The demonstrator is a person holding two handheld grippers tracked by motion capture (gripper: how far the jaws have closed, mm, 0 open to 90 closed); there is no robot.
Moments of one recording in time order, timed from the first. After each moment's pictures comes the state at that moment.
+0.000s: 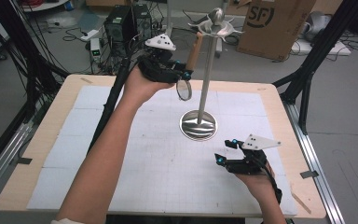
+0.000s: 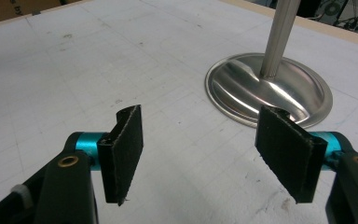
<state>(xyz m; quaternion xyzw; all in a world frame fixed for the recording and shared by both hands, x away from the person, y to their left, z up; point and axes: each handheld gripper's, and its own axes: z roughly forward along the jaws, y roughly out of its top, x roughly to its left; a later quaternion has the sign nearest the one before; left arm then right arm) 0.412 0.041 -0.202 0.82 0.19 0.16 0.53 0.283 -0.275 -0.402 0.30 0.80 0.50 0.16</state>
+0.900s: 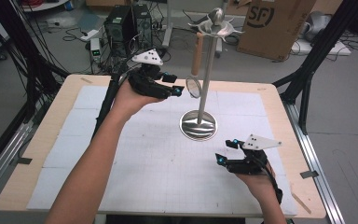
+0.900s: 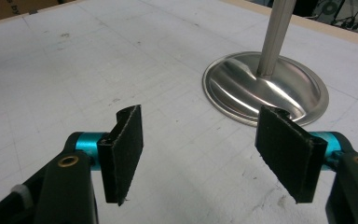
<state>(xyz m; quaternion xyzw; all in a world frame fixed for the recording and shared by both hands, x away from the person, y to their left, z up) 0.402 0.070 -0.239 0.81 0.20 0.12 0.53 0.283 -0.277 -0.402 0.30 0.80 0.50 0.16</state>
